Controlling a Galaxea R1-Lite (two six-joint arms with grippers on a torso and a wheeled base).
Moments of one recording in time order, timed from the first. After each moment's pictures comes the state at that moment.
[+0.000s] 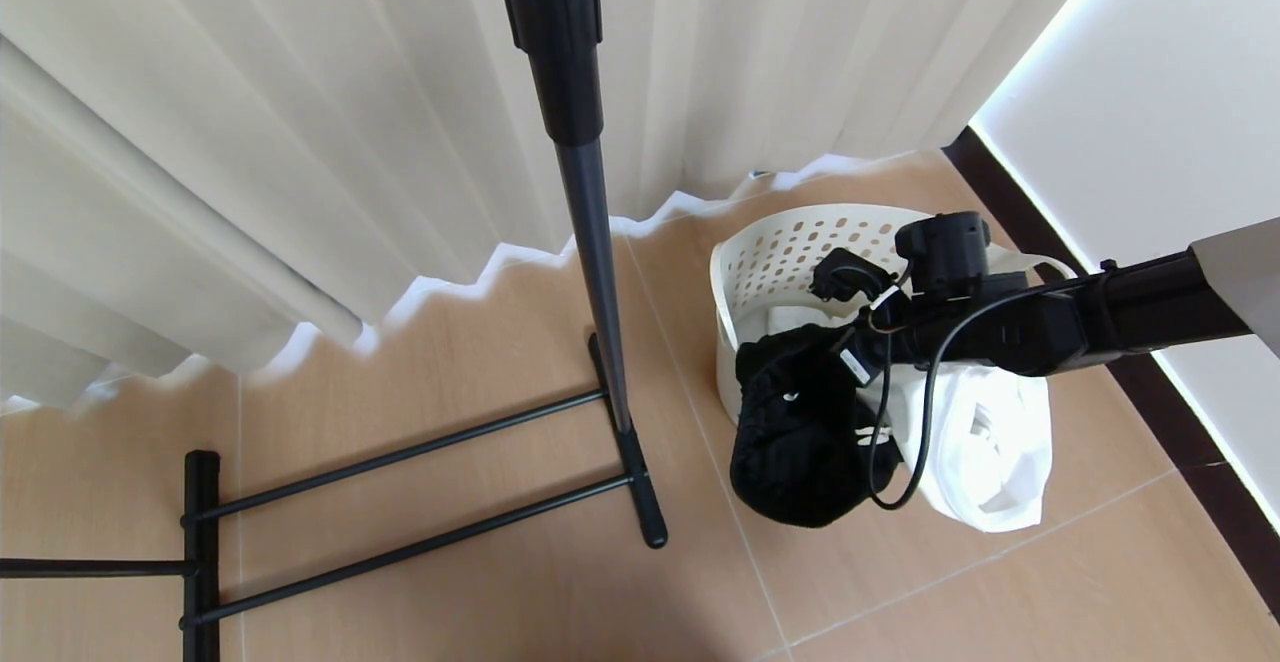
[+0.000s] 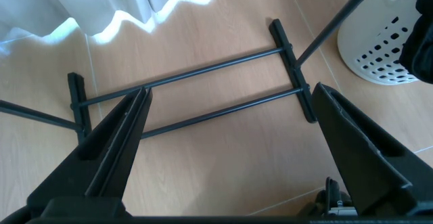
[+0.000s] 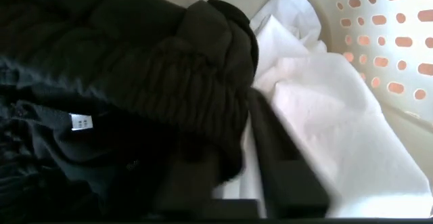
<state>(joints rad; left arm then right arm) 0.00 0.00 -0.02 0.05 0.00 0.00 0.24 2.12 -1.39 -0.11 0.01 -0.51</state>
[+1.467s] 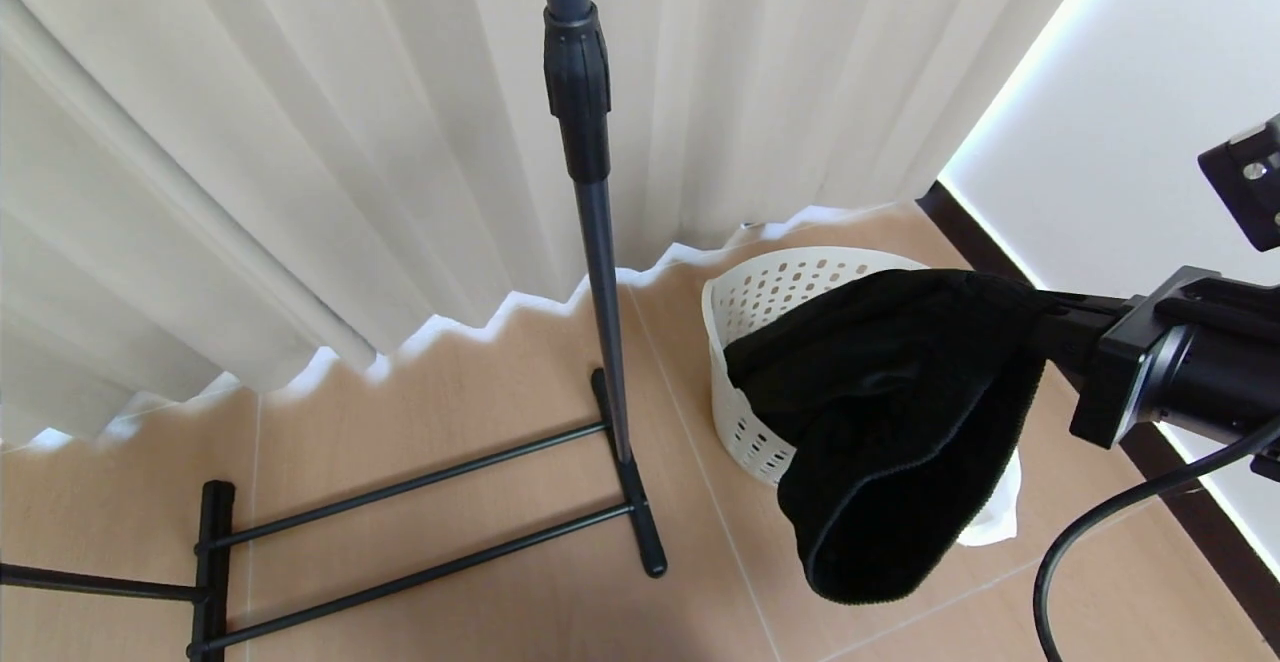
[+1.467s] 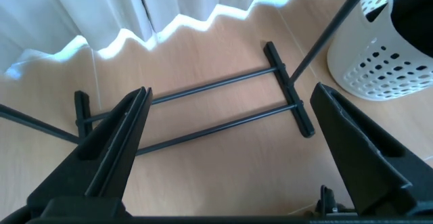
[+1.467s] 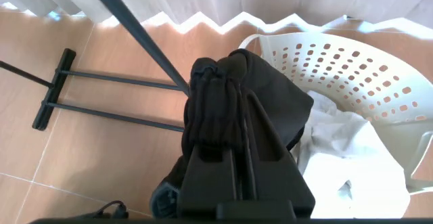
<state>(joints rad) 0.00 0.00 -0.02 0.05 0.00 0.00 0.52 1.24 -0.74 -0.34 0.01 -0.02</state>
